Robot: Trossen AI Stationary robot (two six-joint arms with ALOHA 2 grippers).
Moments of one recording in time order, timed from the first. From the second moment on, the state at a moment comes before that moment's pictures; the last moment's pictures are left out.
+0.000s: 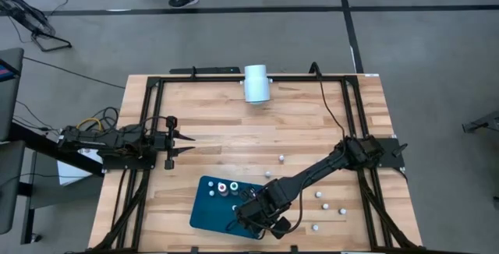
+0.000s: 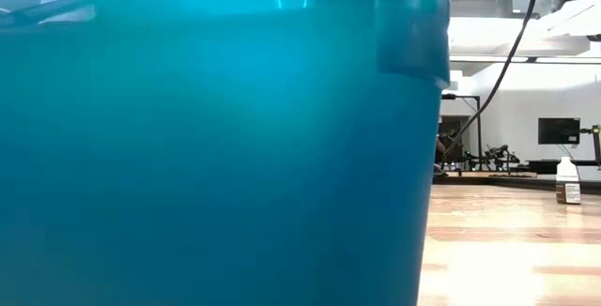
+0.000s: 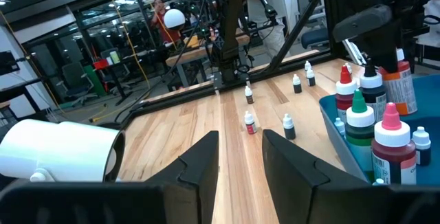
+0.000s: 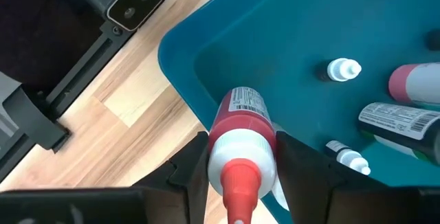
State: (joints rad) left arm -0.09 0.02 0.01 0.04 -0.09 0.28; right arm 0.50 2.26 2.12 -1.14 -0.10 -0.32
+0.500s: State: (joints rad) left arm -0.09 0.02 0.01 0.04 -0.09 0.28; right arm 0.50 2.26 2.12 -1.13 -0.09 -0.29
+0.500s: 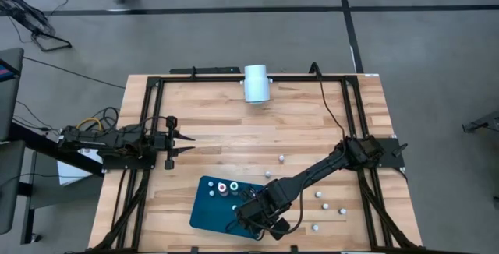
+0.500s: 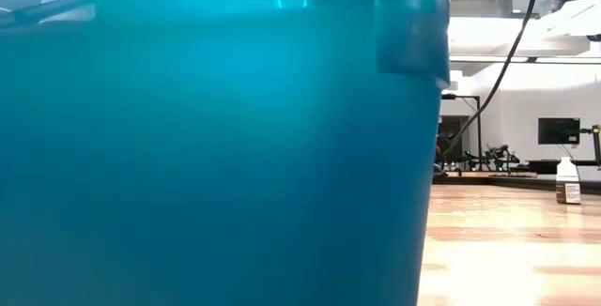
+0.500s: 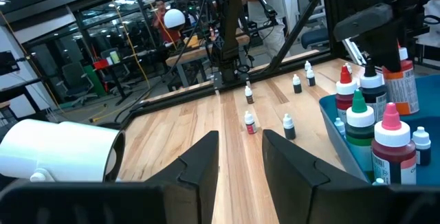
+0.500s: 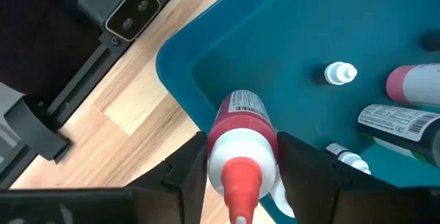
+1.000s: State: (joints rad) left arm -0.09 0.02 0.01 0.04 -0.09 0.28; right arm 0.50 2.26 2.12 -1.12 -0.08 -0.29
